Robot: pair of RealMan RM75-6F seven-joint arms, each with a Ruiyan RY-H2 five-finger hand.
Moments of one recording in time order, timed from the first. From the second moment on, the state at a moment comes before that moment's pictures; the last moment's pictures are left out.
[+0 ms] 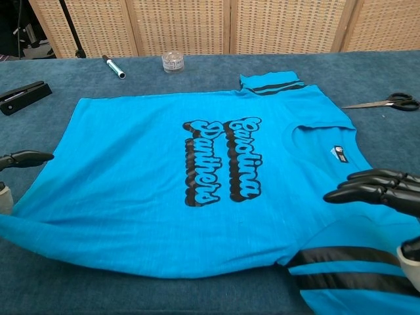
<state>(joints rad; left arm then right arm) -0.36 -1.52 0.34 -0.84 1.93 1.60 -0.83 0.42 -1.47 -0.35 -1.14 -2.15 1.66 0.36</state>
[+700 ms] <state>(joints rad) -0.34 -1.47 0.41 -0.87 2.00 1.67 -0.89 0.41 -1.45 -0.41 -1.18 -2.25 1.70 0.37</state>
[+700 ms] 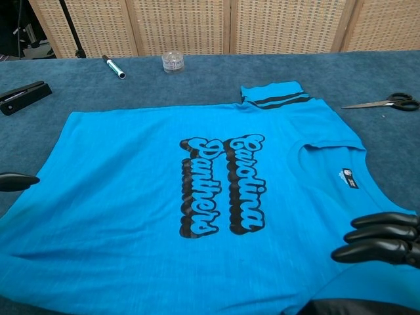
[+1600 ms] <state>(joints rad) -0.31 -1.48 0.43 -0.83 2.02 1.70 -0.92 0.38 -1.46 -0.44 -1.16 -2.28 1.72 0.37</state>
